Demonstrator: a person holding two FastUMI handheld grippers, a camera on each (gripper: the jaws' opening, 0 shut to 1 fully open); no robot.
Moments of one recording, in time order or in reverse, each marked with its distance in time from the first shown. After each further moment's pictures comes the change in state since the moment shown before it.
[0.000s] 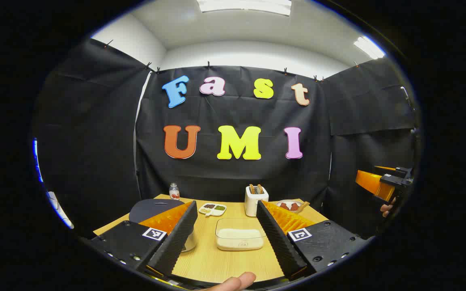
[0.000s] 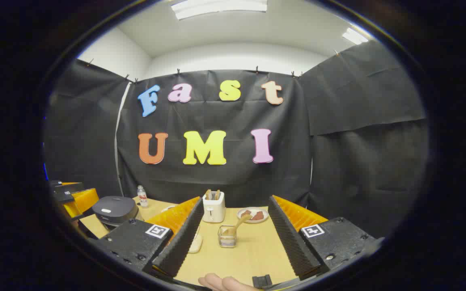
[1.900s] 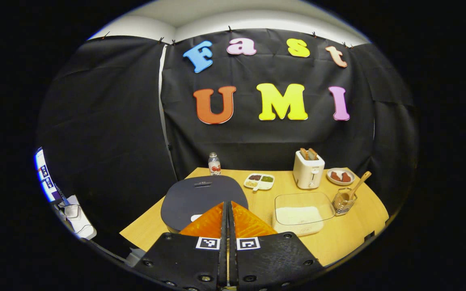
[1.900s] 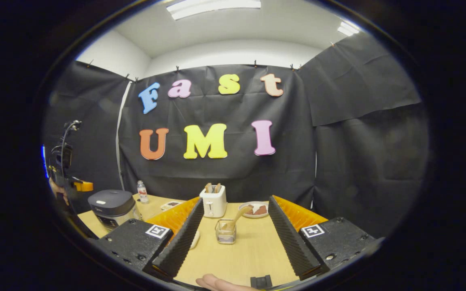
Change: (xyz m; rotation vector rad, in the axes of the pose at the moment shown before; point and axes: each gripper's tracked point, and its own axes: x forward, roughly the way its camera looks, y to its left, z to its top) left arm 0.083 0.147 -0.101 0.058 0.360 0.259; right arm 0.027 -0.024 -0.063 0.015 0.016 0.034
